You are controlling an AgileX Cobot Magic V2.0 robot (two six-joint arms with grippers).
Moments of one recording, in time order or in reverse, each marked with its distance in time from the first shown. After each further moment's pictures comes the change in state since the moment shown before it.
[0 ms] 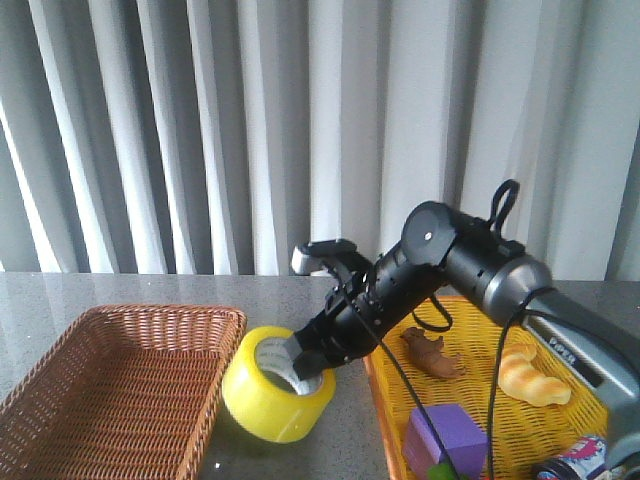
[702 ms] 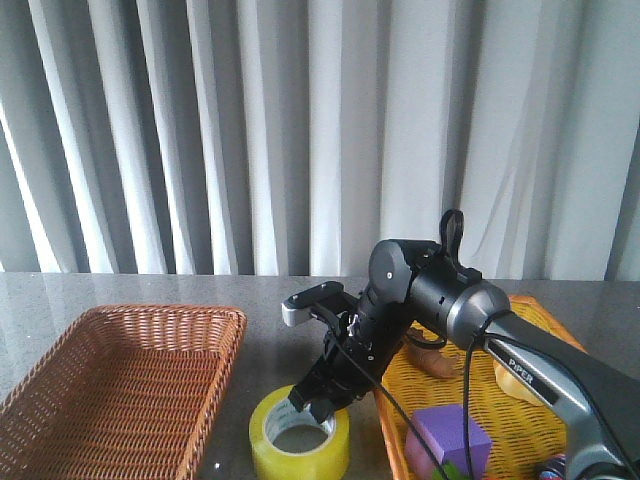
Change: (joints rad) left arm 0.000 0.000 0.000 0.000 0.026 0.000; right arm 0.045 0.063 0.000 -0.235 0.042 0.050
